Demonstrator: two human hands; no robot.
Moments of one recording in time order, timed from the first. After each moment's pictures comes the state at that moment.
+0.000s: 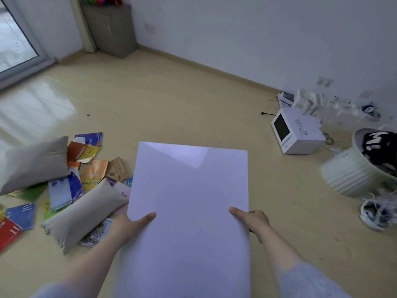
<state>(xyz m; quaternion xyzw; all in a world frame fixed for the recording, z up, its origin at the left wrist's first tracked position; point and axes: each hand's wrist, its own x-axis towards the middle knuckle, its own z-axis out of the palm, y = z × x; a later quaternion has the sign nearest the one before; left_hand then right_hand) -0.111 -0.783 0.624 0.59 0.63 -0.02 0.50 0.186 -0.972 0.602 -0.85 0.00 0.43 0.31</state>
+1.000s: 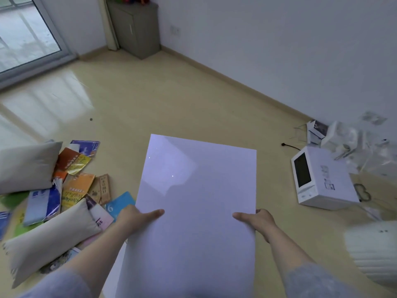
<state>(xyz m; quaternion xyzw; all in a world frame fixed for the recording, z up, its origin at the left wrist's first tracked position) 0.226 -0.598 0.616 0.56 0.71 -0.07 0.42 0.551 -0.744 0.602 -0.85 -0.12 0.46 0.23</state>
